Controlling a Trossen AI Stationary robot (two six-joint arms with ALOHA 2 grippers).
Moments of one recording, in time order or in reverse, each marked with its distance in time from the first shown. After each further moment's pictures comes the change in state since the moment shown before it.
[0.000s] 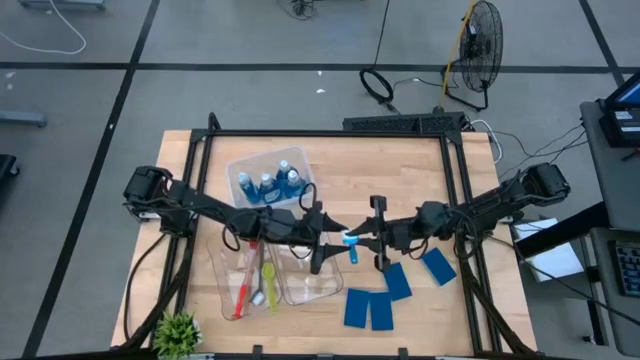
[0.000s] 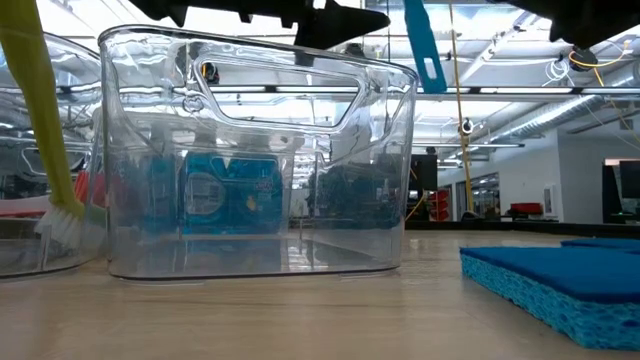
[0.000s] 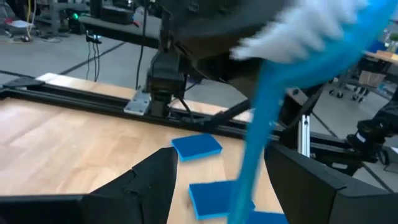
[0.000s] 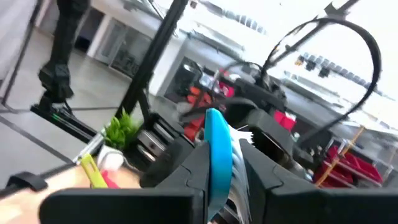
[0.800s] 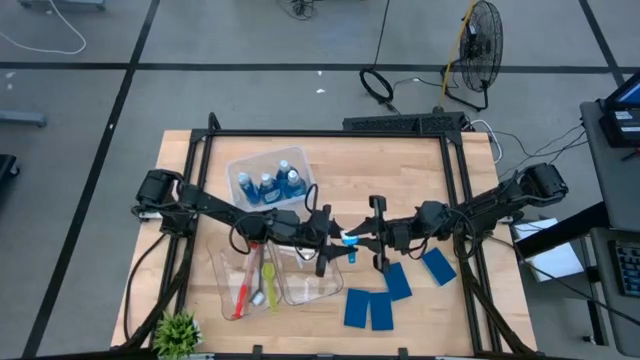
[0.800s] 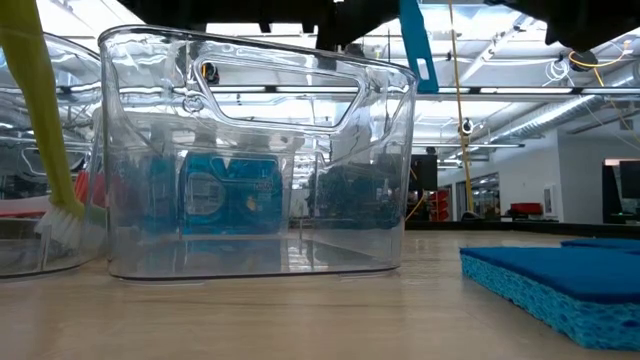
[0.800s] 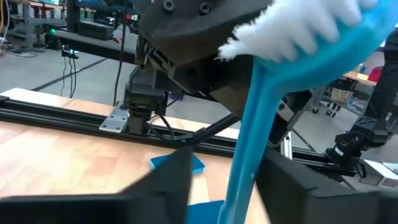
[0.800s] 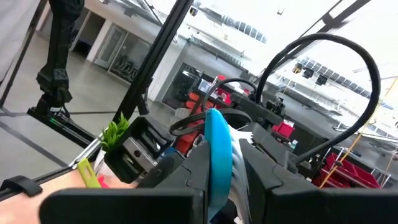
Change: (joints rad) left arm 0.010 0.100 0.022 0.175 0.077 -0.003; right arm -0.003 0.023 0.000 0.049 -0.020 -0.014
